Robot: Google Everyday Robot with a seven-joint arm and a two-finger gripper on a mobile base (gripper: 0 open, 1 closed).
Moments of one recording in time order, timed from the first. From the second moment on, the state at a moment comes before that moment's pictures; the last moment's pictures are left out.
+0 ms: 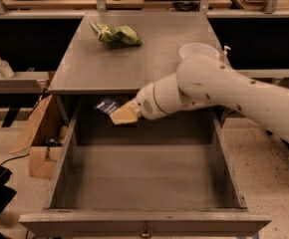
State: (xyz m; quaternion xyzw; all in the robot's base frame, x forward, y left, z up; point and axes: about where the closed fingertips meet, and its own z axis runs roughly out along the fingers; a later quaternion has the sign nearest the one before) arm 0.571 0.040 0.807 -0.38 0.82 0.25 0.34
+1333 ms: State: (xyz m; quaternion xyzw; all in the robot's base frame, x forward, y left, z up) arm 0.513 -0.062 0.717 -0.41 0.83 0.22 0.31
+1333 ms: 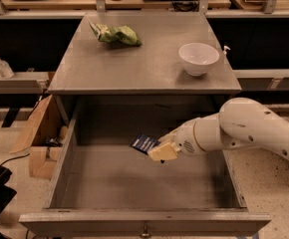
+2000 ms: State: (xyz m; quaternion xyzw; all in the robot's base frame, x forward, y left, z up) arm 0.512 -0.059 0.717 -0.41 0.83 0.22 0.31
